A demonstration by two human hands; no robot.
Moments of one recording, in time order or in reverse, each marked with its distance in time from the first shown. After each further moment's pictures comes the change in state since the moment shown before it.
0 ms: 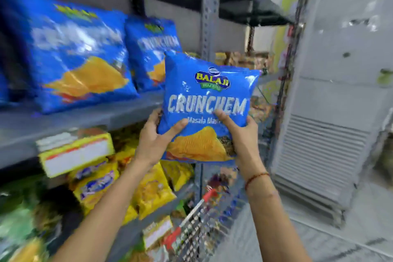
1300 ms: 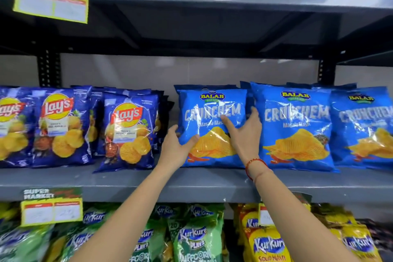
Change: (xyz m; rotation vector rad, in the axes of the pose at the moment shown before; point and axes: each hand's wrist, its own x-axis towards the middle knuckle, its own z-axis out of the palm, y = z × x) left_hand -0.055 0.149 -0.312 0.796 0.799 -0.111; right_hand -0.075 -0.016 0.390 -0.180 -0.460 -0.368
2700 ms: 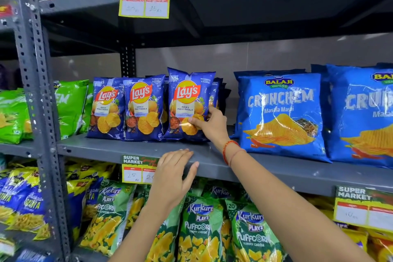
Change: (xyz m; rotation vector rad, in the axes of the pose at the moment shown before) left_hand -0.103 -0.083 -0.129 0.792 0.163 0.377; right_hand -0.101 -0.097 0.148 0.308 -0.636 0.029
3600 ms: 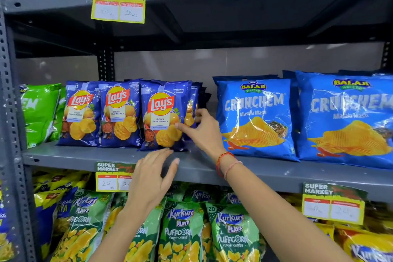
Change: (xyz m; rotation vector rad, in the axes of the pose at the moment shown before) left_hand 0.009 0.007 -0.006 -0.073 0.059 -0.045; right_hand -0.028 -0.012 -0.037 -0.212 0.064 -0.075
